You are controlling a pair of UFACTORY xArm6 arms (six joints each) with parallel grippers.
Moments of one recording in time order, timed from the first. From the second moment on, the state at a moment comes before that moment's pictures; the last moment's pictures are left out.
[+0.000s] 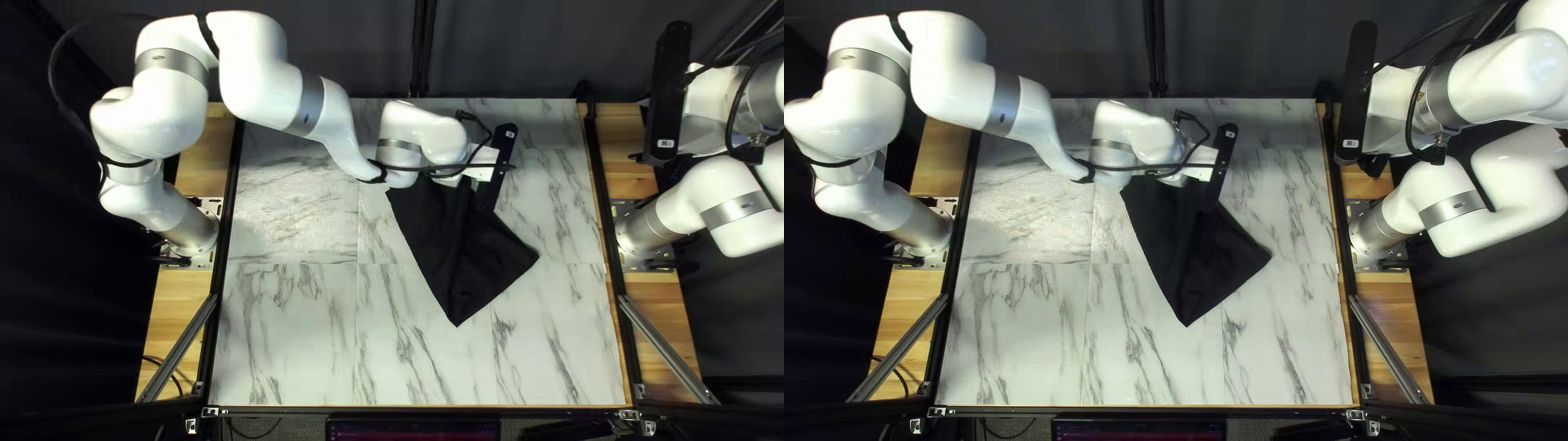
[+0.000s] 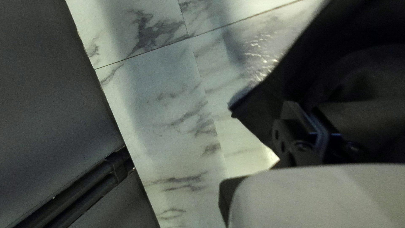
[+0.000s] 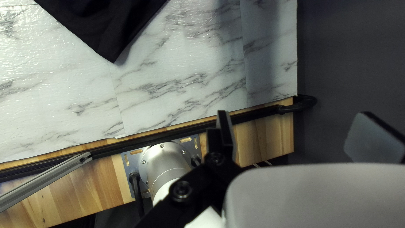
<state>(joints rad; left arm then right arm) 0.14 0.56 -1.43 0.54 0.67 0.01 0.30 -1.13 -0.73 -0.40 1.74 0.29</state>
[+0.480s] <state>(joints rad) 0.13 0.60 -1.48 0.56 0.79 -0.05 0.30 -1.13 -0.73 -0.40 1.74 0.29</state>
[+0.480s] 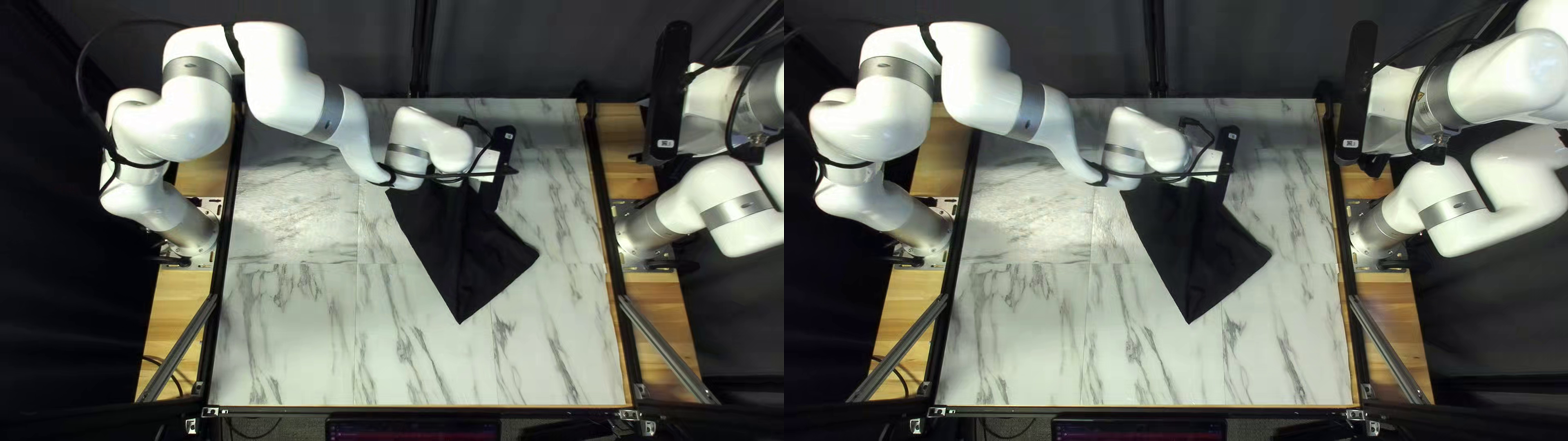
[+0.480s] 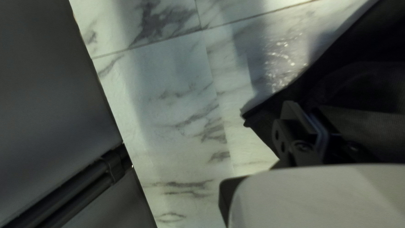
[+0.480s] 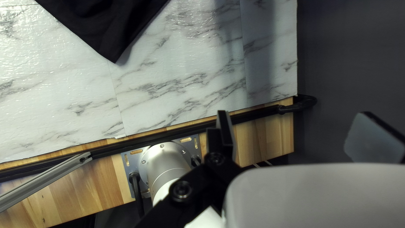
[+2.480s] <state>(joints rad) -0.08 -0.56 -1.16 0.31 1.41 0.12 0.30 -1.13 -0.73 -0.40 1.74 0.29</state>
